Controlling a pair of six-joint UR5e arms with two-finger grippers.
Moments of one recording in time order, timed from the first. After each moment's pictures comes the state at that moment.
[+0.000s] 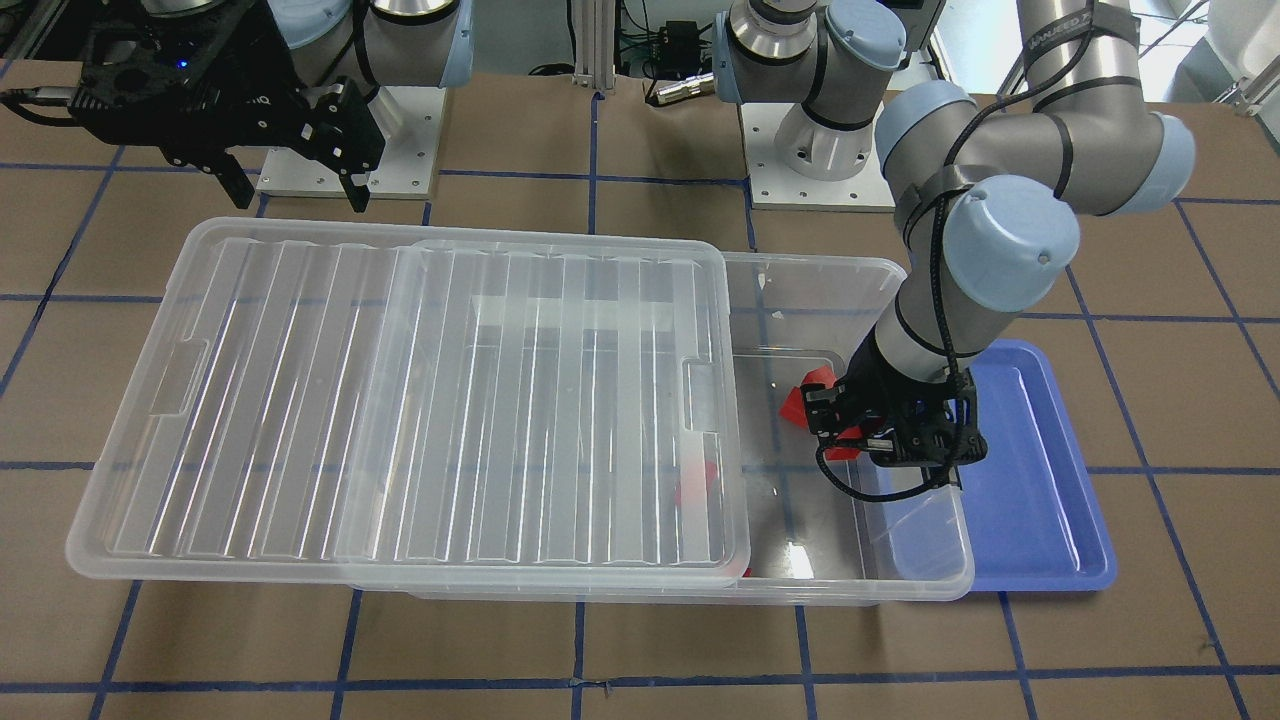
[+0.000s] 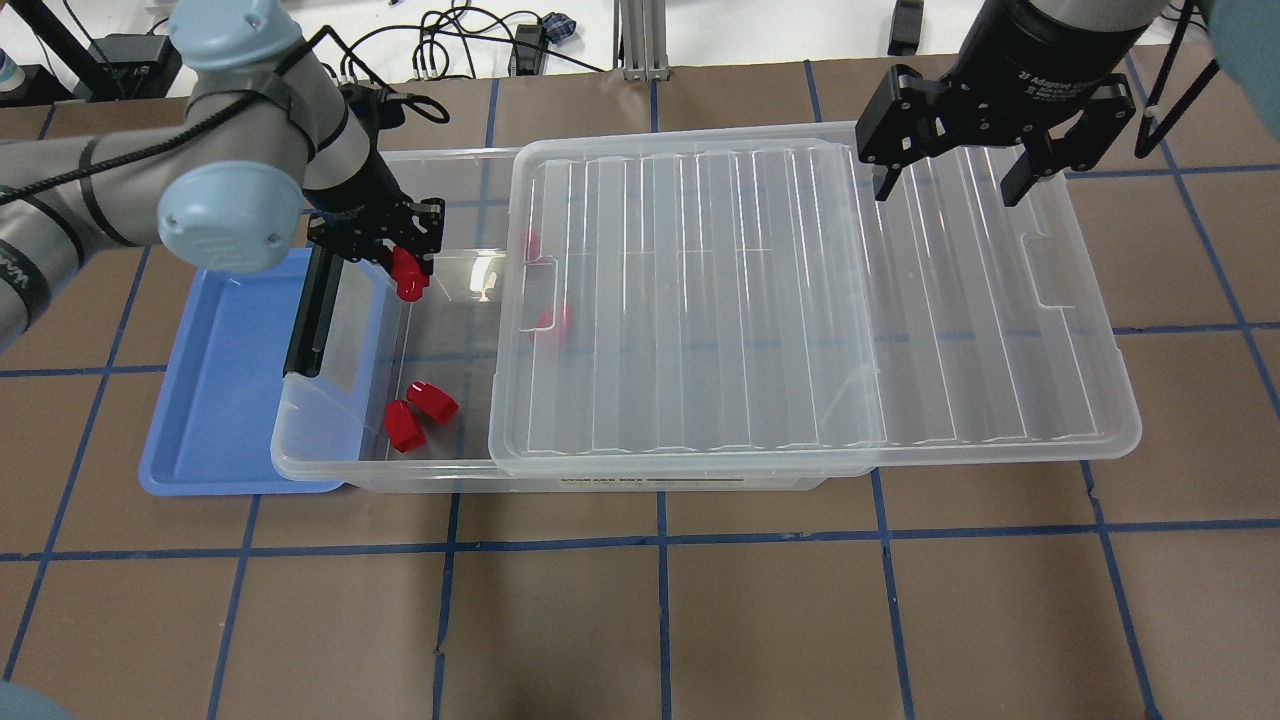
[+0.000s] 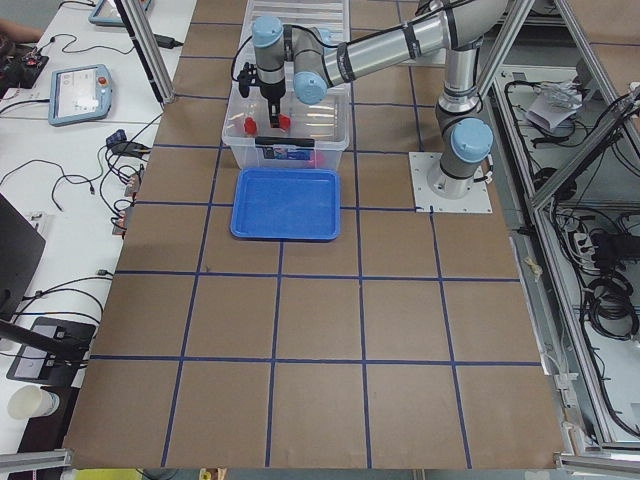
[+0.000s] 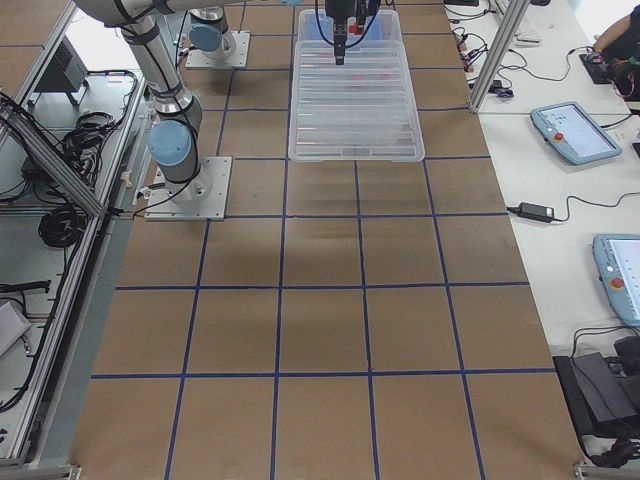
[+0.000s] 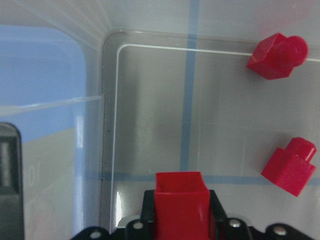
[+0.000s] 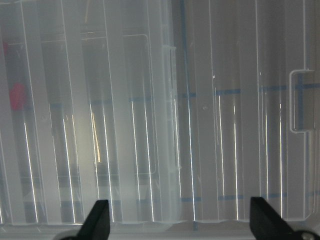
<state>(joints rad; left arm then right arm) -1.52 -1.82 -1.65 -1.23 1.53 0.00 1.59 -1.61 1.48 -1.50 -1.52 0.08</state>
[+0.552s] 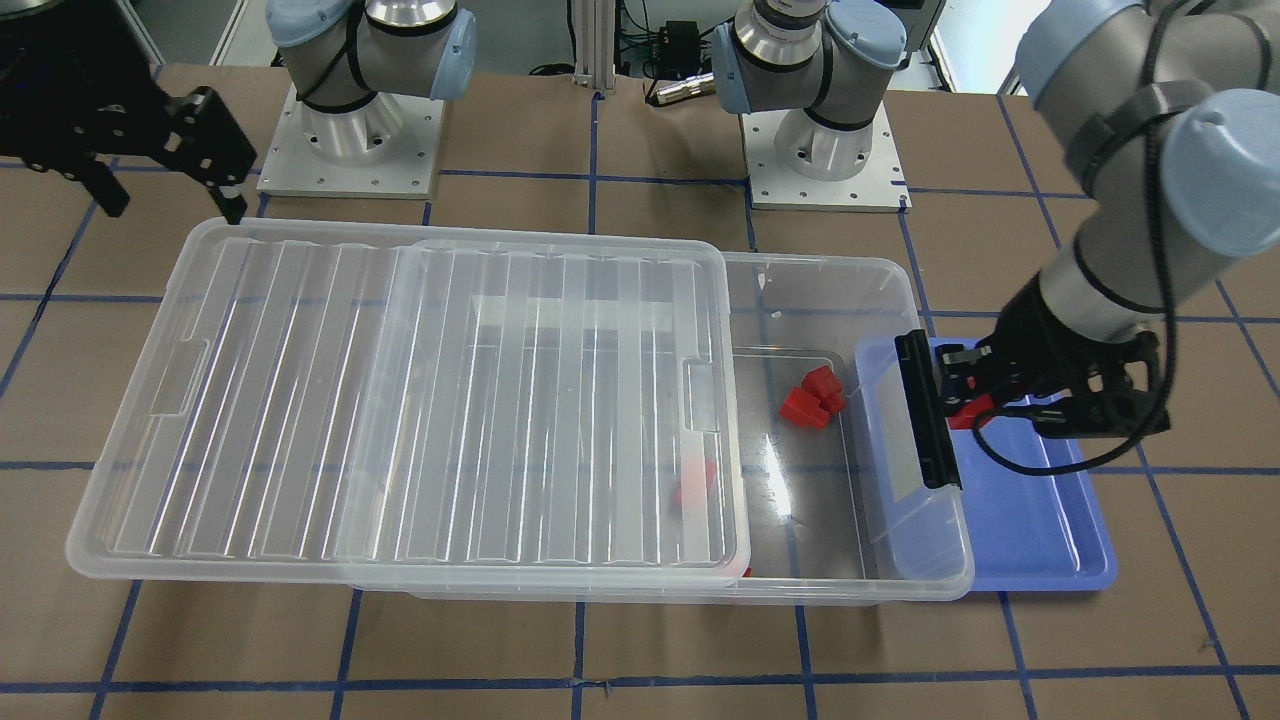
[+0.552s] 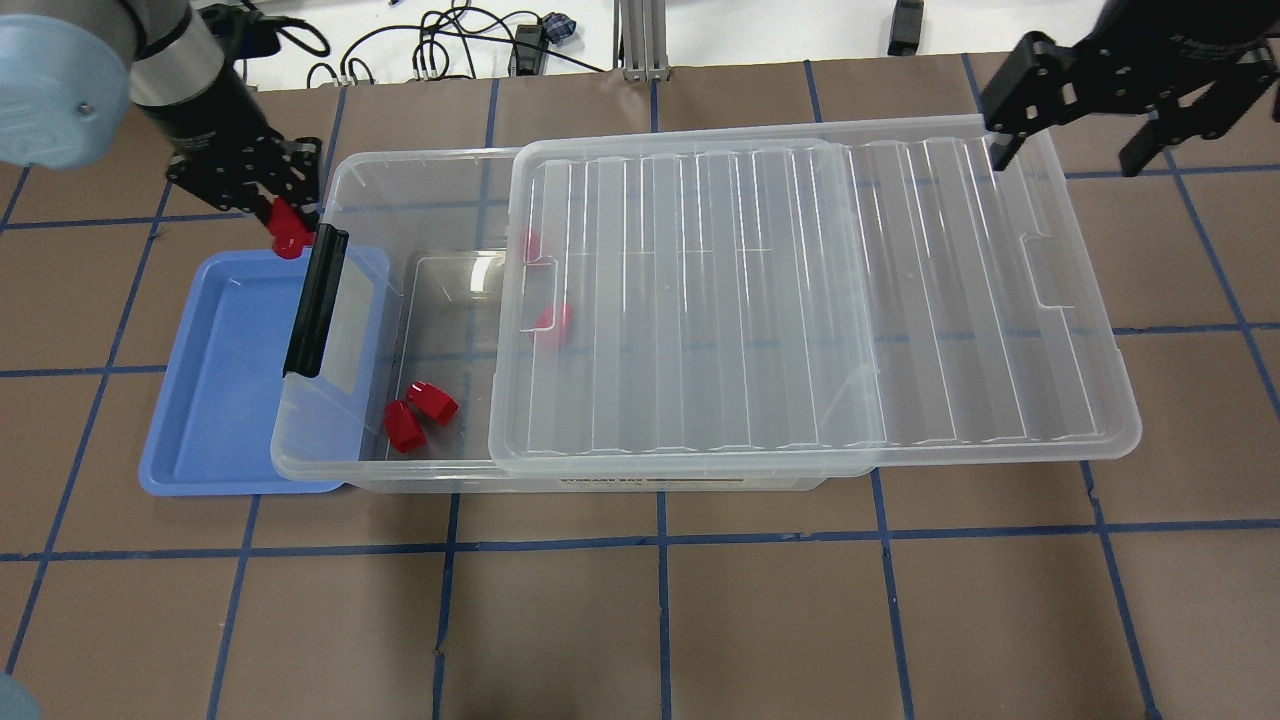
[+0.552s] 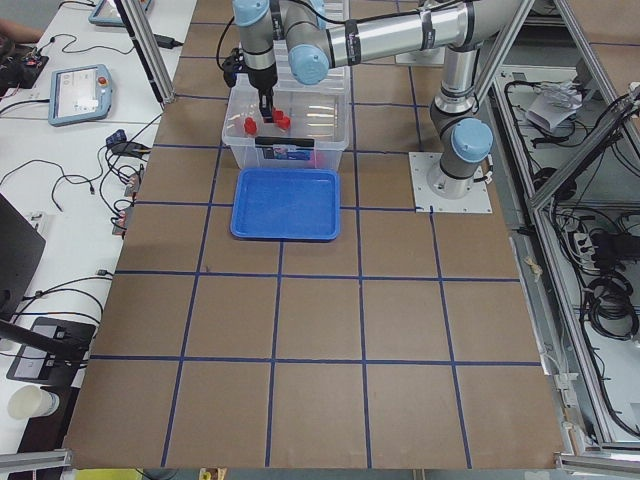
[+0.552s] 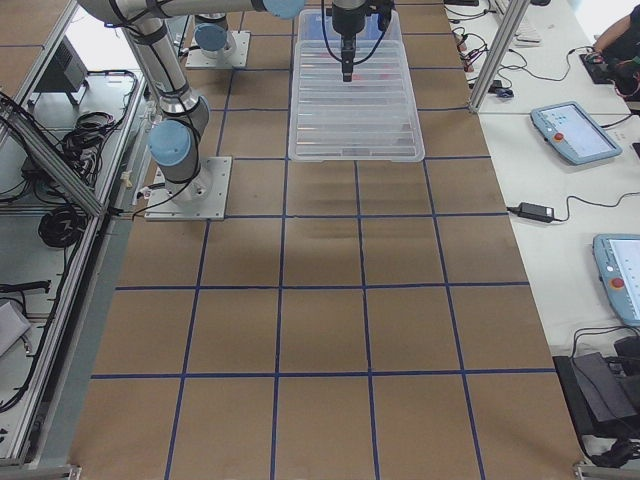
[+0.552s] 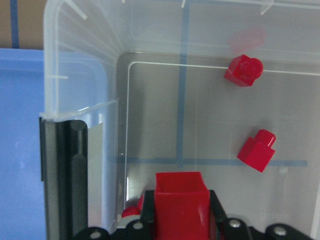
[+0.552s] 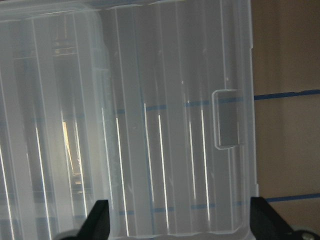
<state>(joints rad) -1.33 -1.80 -1.50 -1.47 1.57 0.21 1.38 -1.61 1.47 -1.49 -1.54 -0.10</state>
